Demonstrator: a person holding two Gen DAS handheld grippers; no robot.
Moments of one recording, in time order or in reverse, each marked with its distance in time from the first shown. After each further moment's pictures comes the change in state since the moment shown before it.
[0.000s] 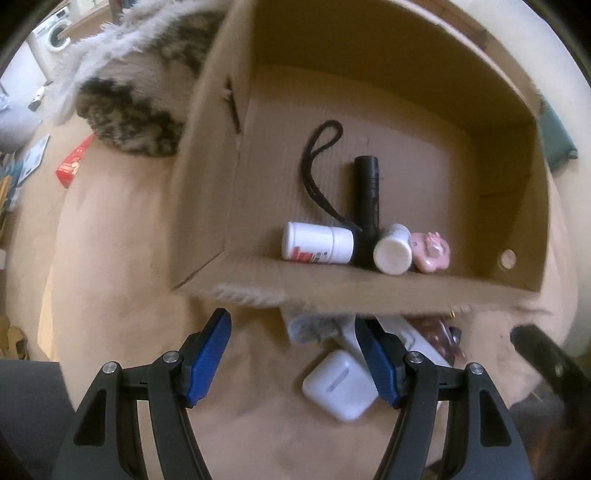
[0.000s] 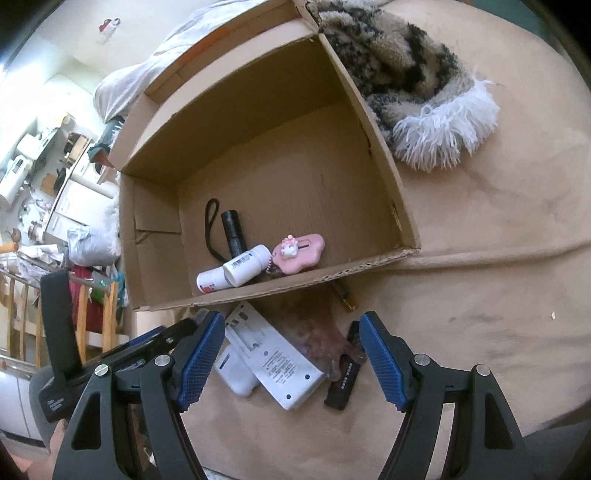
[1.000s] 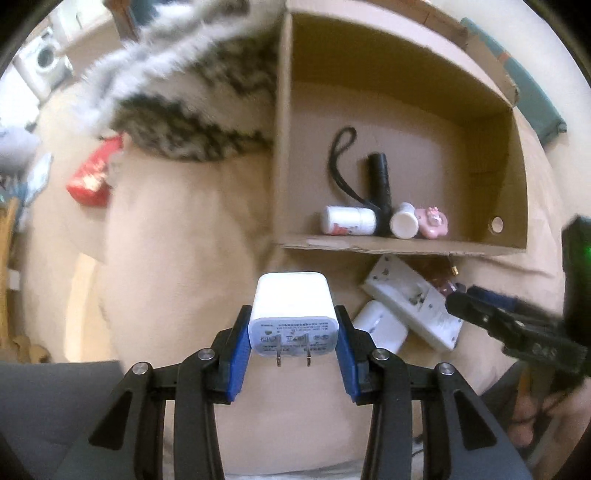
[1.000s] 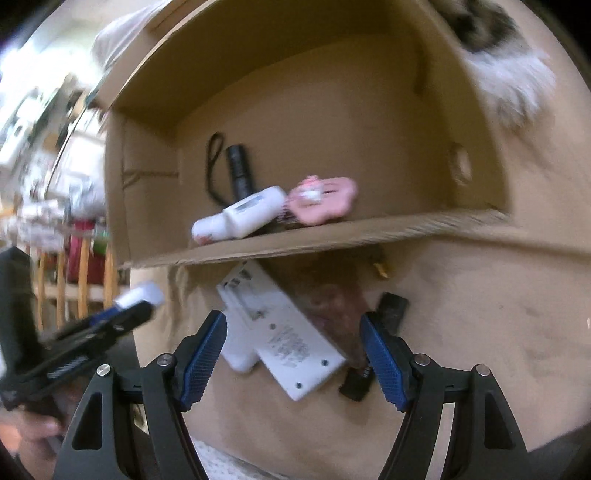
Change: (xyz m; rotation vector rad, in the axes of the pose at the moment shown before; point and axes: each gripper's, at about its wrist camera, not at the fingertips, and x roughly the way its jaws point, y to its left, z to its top) left arm -0.065 0.040 -0.012 0.106 -0.004 0.038; right arm 0.055 0.026 -0.003 -0.129 0.222 0.027
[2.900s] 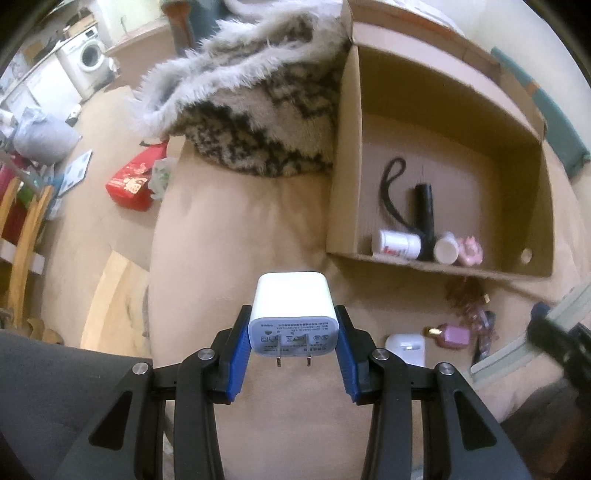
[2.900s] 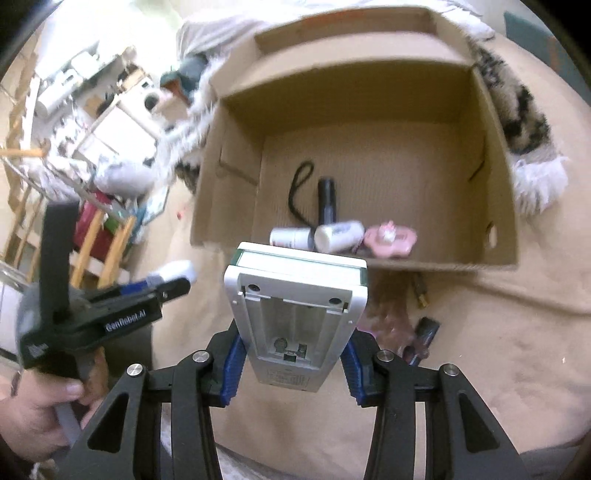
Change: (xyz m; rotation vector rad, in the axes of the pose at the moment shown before) left arm -0.008 0.019 -0.013 -0.118 -0.105 0.099; right arm -0.068 0.051 -0.025 -0.179 -0.206 -0.001
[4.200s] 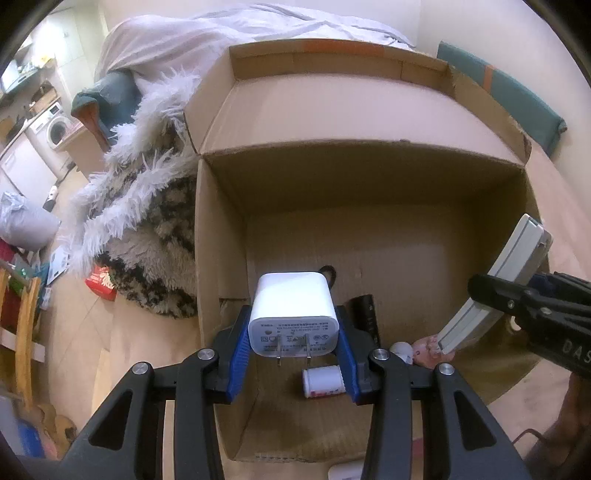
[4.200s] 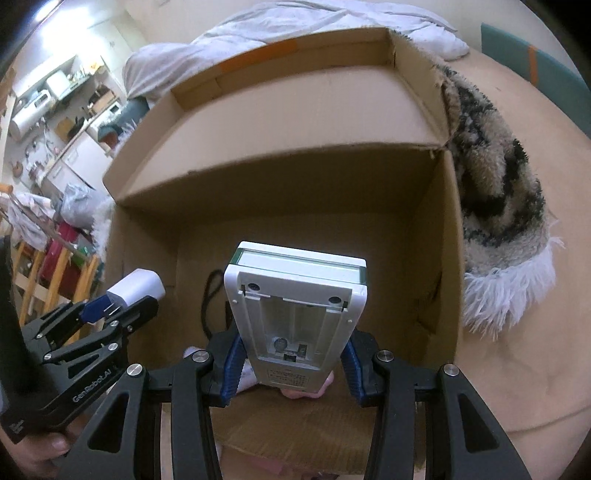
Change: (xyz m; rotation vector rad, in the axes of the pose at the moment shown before) left arm 0.030 -0.097 0.090 0.222 -0.182 0.001; right arm 0.048 -0.062 0.100 0.013 -0.048 -0.139
